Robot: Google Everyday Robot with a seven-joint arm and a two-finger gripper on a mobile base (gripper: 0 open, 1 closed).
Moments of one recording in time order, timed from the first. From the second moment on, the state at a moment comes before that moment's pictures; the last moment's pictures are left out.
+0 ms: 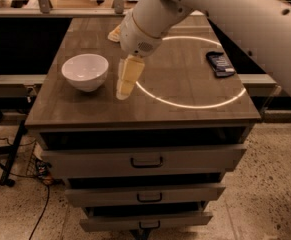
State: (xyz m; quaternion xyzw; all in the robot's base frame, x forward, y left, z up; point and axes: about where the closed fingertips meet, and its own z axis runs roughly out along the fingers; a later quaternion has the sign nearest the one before) arm 0.595 0.067 0.911 -0.76 0.58 0.10 0.29
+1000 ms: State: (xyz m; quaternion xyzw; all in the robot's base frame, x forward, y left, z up) arm 0.613 0.128 0.871 -0.79 0.53 0.15 0.27
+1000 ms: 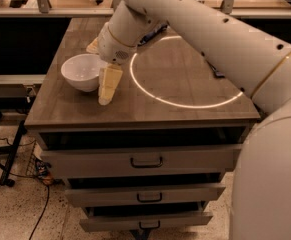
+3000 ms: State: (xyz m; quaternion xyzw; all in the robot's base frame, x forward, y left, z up) arm 0.598 0.134 0.863 -0.80 0.53 0.15 0.25
